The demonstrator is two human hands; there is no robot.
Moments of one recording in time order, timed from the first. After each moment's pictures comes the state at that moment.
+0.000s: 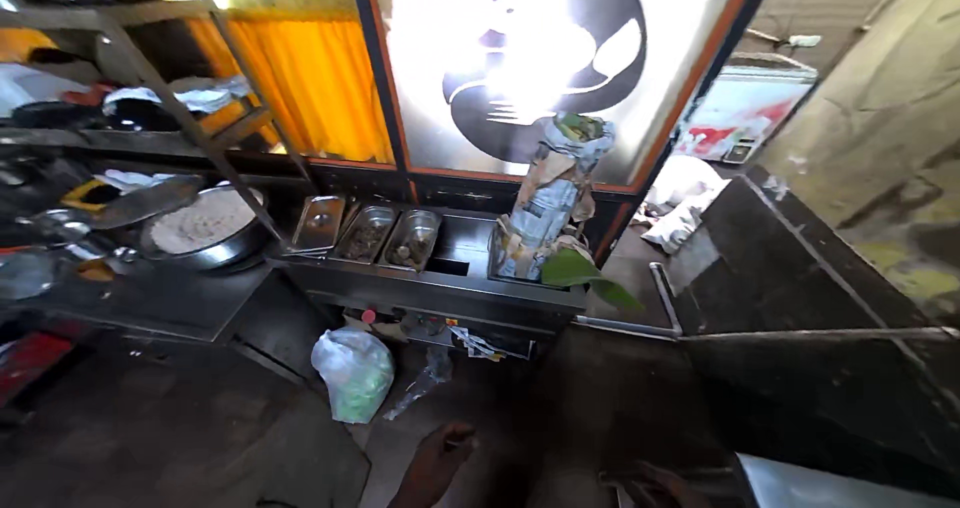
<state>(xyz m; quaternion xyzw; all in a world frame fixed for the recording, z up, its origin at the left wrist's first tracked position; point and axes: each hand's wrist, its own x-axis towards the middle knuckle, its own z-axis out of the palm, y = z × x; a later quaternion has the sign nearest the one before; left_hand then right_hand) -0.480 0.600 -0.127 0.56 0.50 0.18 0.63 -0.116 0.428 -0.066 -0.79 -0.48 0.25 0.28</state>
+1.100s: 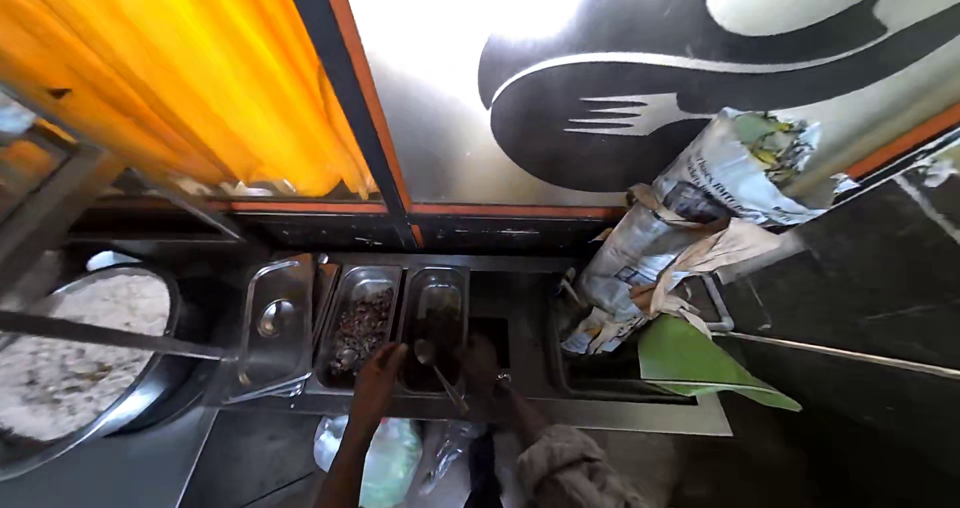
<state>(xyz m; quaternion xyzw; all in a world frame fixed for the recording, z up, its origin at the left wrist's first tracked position) -0.575 1.183 -0.136 0.53 0.64 0.24 0.50 -0.344 1.163 -0.236 -0.76 -0.37 0.48 0.22</state>
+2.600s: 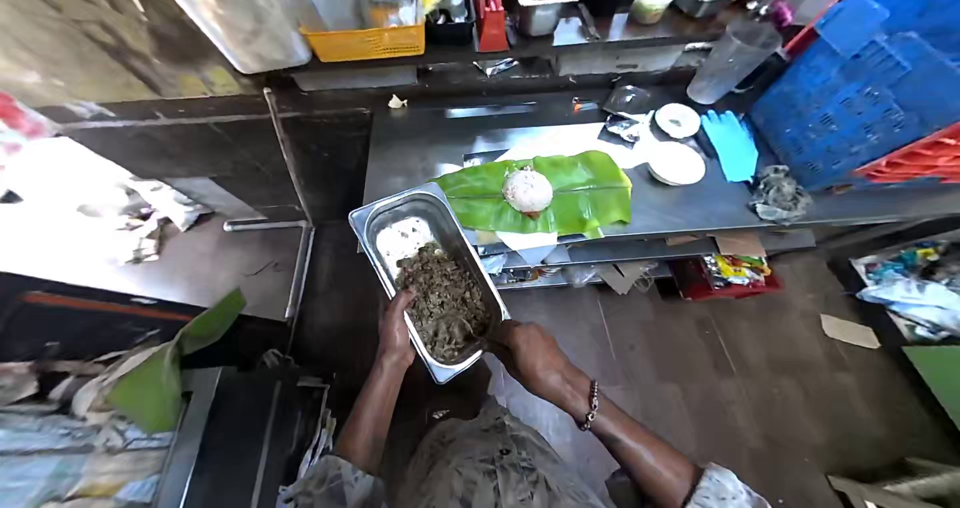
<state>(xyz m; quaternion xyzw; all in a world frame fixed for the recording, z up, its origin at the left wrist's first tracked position) -0.121 0.464 -0.060 0.63 0.18 -0.18 0.74 -0.248 0.262 -0.043 -0.94 0.00 0.14 0.31</state>
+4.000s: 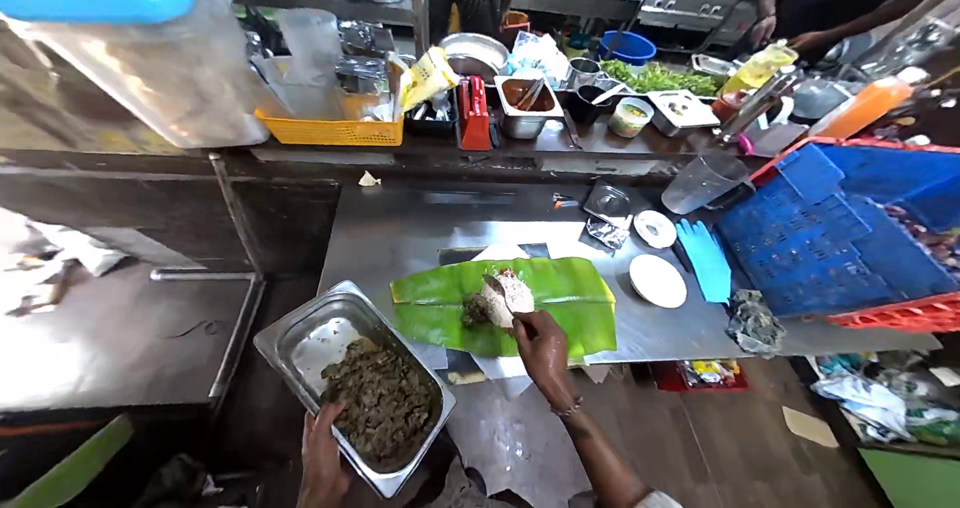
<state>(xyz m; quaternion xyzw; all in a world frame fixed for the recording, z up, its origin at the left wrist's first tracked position) -0.003 0.434 -0.099 0.65 0.30 -0.09 0.69 -0.030 0.071 -0.090 -0.91 0.21 -0.18 0.31</state>
